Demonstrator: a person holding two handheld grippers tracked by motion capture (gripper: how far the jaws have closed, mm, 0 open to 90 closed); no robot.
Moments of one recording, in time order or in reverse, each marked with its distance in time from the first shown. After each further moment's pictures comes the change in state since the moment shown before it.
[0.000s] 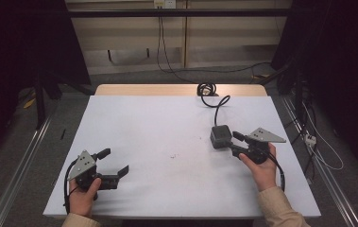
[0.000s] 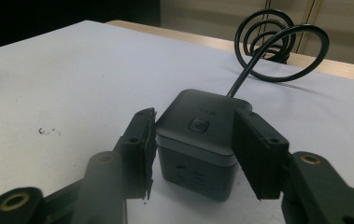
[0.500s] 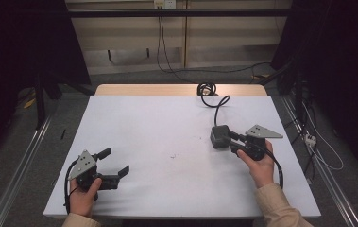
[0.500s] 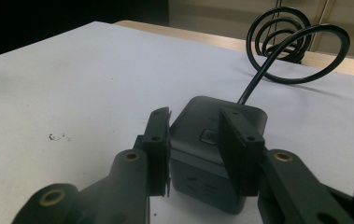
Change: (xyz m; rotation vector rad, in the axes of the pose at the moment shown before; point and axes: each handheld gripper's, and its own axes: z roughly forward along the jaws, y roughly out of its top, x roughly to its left) left arm -0.001 -0.001 0.001 0.004 -0.003 -0.006; right arm 0.000 0.006 0.008 0.009 0.035 0.028
